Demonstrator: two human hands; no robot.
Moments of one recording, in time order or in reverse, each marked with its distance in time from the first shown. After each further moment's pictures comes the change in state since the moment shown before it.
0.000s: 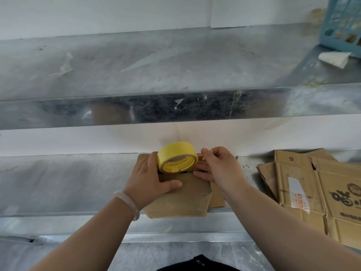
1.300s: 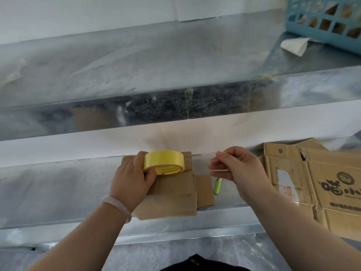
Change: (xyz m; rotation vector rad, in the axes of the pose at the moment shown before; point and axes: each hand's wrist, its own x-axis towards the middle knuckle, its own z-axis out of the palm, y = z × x) left_hand 0.007 0.011 0.012 0.190 0.292 0.127; right_hand -0.001 -0.003 -0.080 -0.006 0.033 -0.072
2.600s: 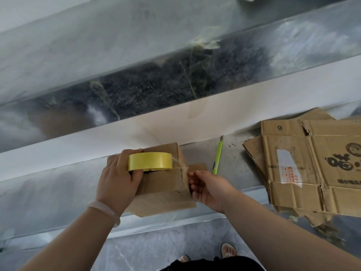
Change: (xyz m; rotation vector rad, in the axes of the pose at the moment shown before) left_hand 0.004 0.005 0.007 -0.009 -0.054 -0.011; right_hand 0.033 0.108 0.010 0.444 -0.173 0.636
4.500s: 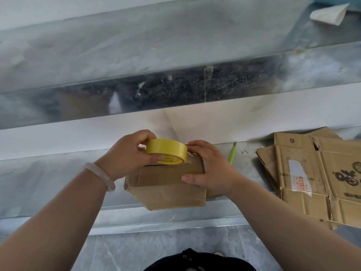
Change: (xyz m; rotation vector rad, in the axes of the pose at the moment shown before) left_hand 0.035 -0.017 -0.053 -0.468 -0.425 -0.117; right_hand -0.024 -0.027 0.050 -1.461 -0.053 -0.890
